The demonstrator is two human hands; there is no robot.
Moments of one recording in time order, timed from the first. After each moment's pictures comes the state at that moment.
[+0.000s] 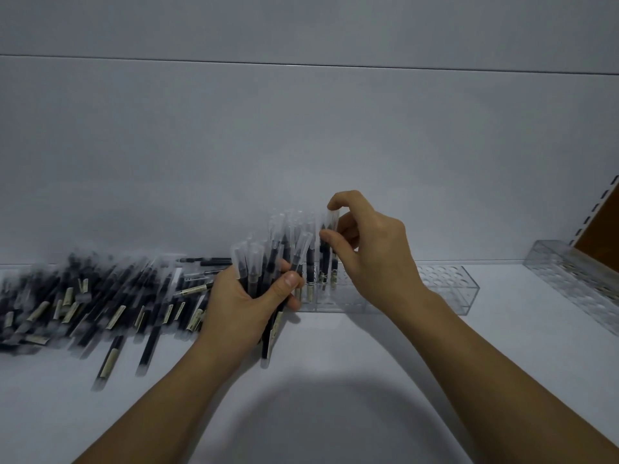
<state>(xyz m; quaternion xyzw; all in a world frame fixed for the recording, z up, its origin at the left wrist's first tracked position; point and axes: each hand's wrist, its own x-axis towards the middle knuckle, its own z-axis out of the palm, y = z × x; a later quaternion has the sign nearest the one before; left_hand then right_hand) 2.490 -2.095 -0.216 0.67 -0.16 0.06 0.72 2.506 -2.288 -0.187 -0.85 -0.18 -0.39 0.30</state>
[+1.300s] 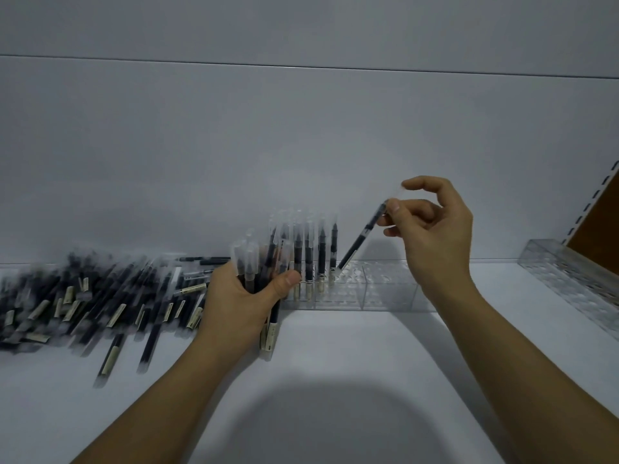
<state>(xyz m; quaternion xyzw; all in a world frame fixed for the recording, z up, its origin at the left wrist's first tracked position) 2.489 -2.093 -0.213 0.71 -0.15 0.10 0.68 2.488 -2.331 -0.173 -0.69 -0.05 -0.38 0.61</state>
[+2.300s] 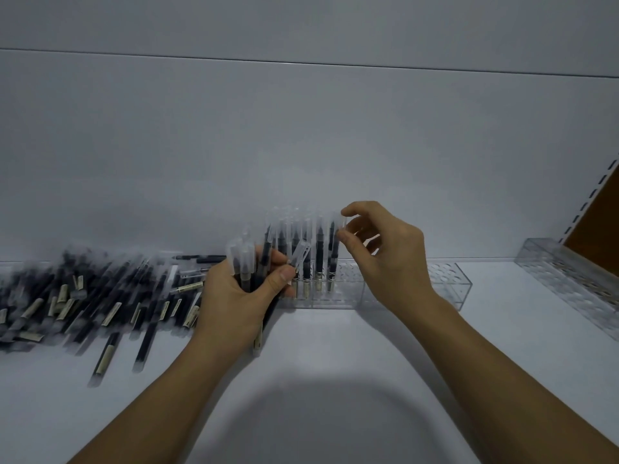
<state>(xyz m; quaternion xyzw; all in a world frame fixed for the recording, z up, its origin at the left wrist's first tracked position) 2.492 -2.094 -0.217 0.67 -0.16 0.10 0.72 2.499 -2.307 -0.199 -0.83 -0.14 -0.41 0.35</state>
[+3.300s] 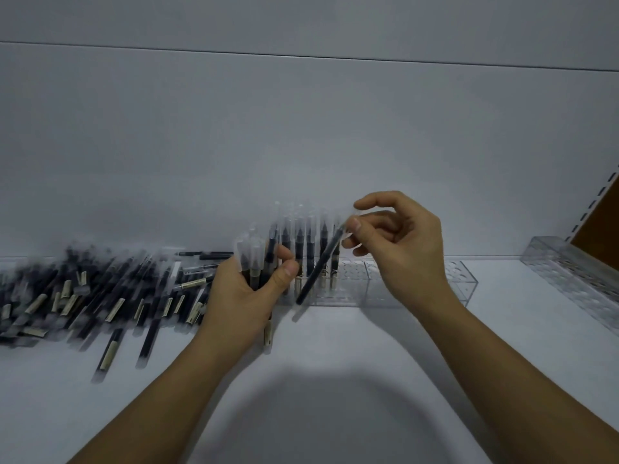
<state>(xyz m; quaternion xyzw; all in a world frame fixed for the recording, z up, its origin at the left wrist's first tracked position) 2.488 -2.094 -0.214 0.71 -0.19 0.11 0.67 2.481 -2.298 -0.181 -0.71 -0.12 -0.30 0.63</state>
